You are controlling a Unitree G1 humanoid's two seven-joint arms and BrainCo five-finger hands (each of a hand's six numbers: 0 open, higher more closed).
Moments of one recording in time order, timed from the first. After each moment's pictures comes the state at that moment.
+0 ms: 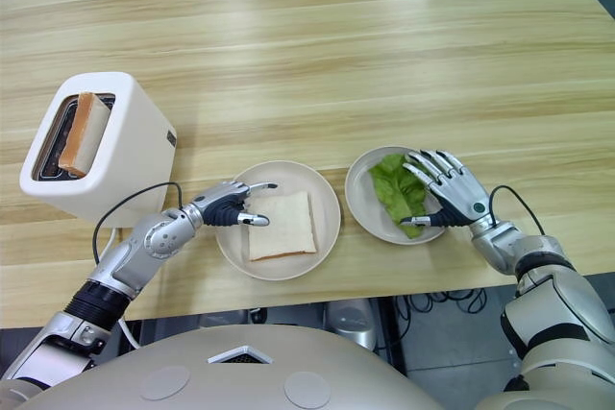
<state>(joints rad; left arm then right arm) -0.01 0.48 -0.39 0.15 0.59 -0.34 -0.29 -0.40 -0.81 0.69 1.23 -1.13 -0.68 -1.20</state>
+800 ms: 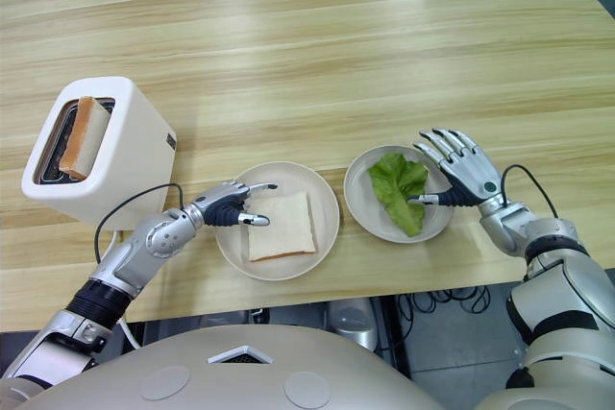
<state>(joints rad) -0.02 0.47 -0.40 0.18 0.59 -0.35 -0.28 -0.52 -0.84 0.71 1.27 -1.06 -0.73 -1.07</state>
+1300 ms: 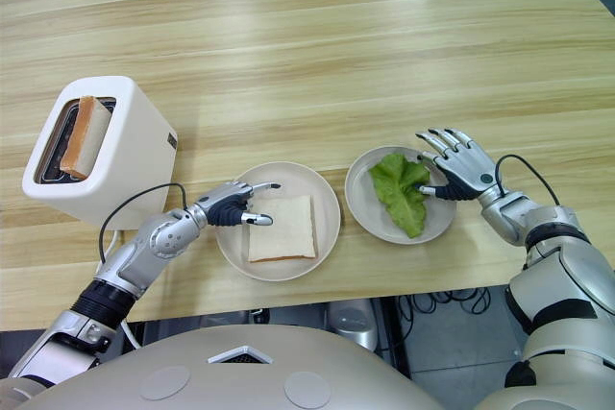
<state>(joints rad) -0.02 0.46 -0.40 0.18 0.59 -0.35 -0.27 -0.56 -0.84 0.78 1.30 -1.09 -0.68 -1.02</state>
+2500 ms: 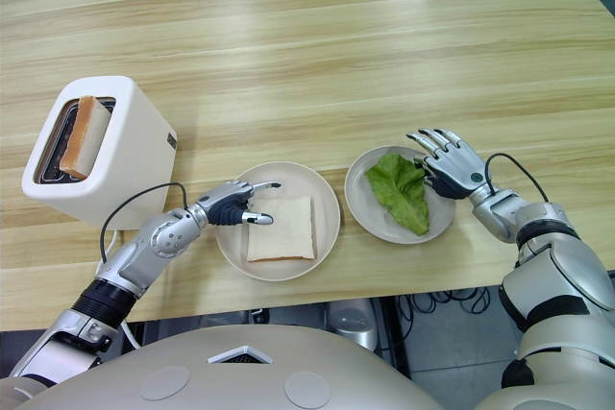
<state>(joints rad) -0.03 0.45 -0.40 0.18 0.59 -0.35 -0.26 -0.58 -0.81 0.80 1.29 -1.09 -0.69 -1.02</state>
